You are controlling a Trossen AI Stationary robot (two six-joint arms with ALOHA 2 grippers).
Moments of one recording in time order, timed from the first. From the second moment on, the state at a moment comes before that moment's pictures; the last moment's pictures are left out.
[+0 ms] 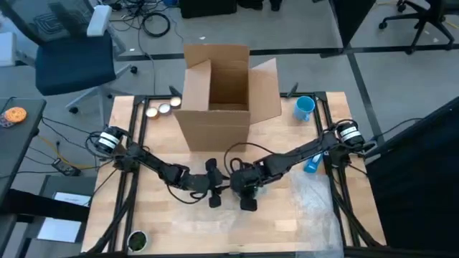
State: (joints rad) left arm -0.36 1.76 0.76 0.52 -0.42 -0.24; right arm 0.30 1.85 1.38 -0.52 -0.02 0.37
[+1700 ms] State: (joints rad) left arm -0.36 1.76 0.75 0.50 -0.42 -0.25; right arm 0.31 1.85 1.46 -0.67 -0.09 0.28
